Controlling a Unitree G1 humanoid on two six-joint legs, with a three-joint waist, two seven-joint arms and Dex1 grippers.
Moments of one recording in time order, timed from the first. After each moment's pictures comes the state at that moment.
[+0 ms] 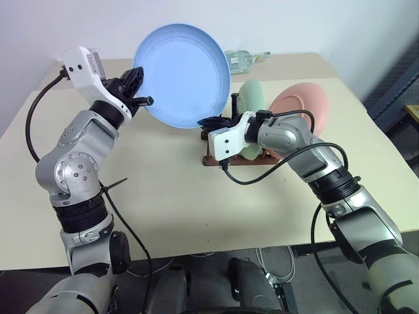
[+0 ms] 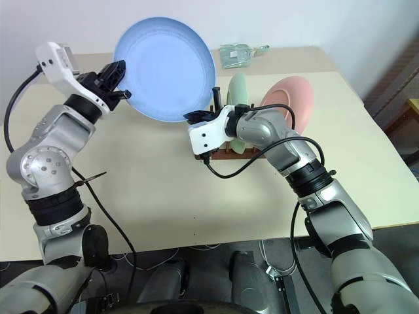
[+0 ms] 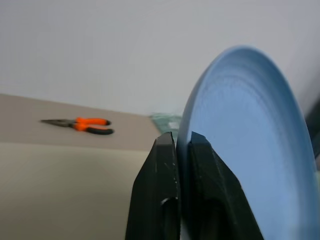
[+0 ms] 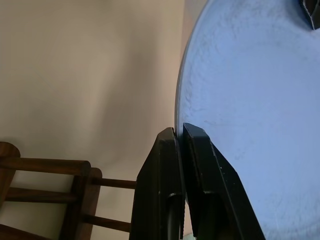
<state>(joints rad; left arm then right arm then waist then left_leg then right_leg) -0.72 0.26 0.44 -0.28 -0.74 0.86 -0.06 -0.91 -0.52 0.46 0.20 -0.44 -0.35 0.66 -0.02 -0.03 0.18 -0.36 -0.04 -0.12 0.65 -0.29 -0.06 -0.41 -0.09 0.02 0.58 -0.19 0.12</state>
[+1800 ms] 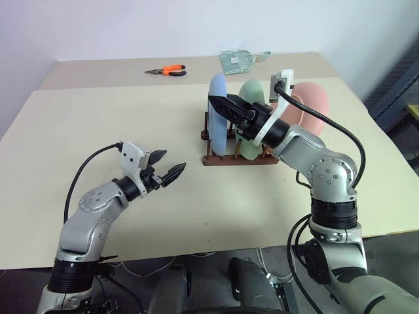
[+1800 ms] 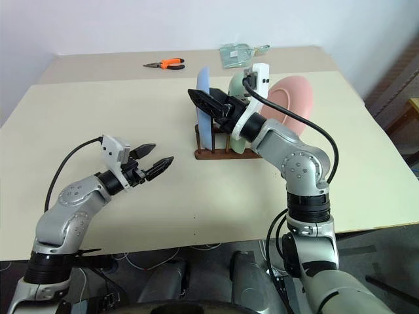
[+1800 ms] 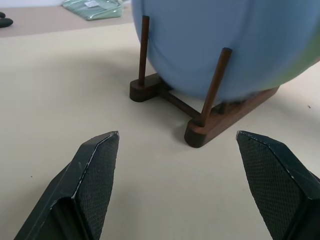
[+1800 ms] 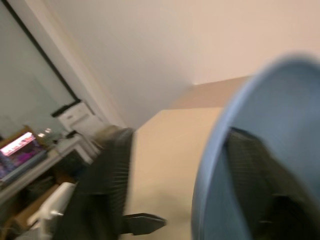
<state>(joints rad) -0.16 0.47 0.06 -0.28 -0.48 0.45 -0.59 -0.70 -0.29 -0.05 -0.19 0.87 0.77 0.31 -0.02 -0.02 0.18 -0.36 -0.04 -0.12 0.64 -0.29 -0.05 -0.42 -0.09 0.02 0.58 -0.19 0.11</state>
